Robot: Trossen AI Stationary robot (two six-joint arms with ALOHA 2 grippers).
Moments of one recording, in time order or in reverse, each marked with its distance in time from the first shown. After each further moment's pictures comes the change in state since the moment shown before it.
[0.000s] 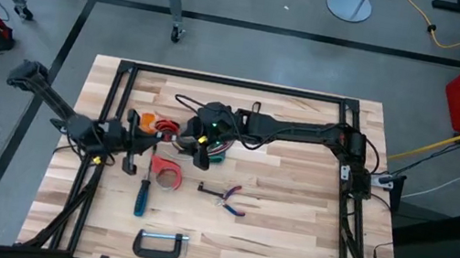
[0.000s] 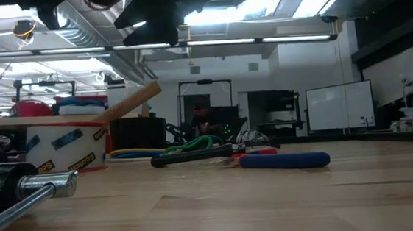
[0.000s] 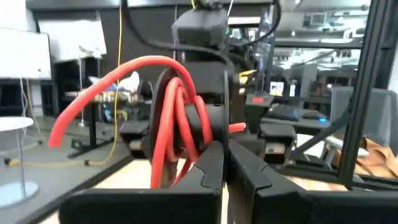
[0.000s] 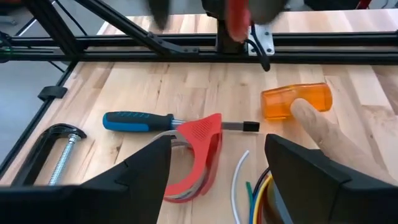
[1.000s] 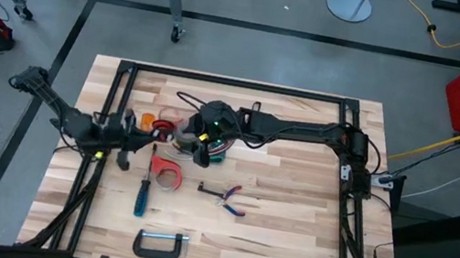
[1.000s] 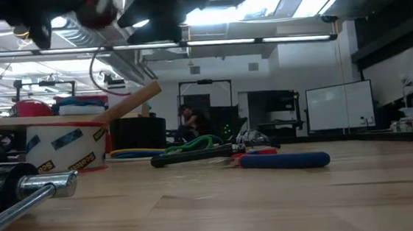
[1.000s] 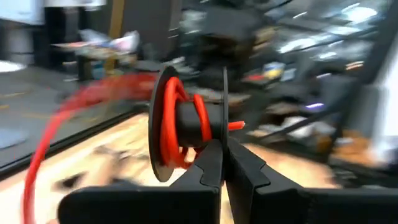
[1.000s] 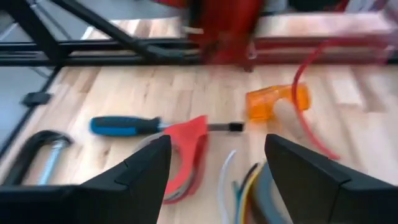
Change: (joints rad) left arm 0.000 -0.218 0.000 -0.378 0.029 -0.253; right arm -0.005 -0.013 0.000 -0.008 0.069 0.000
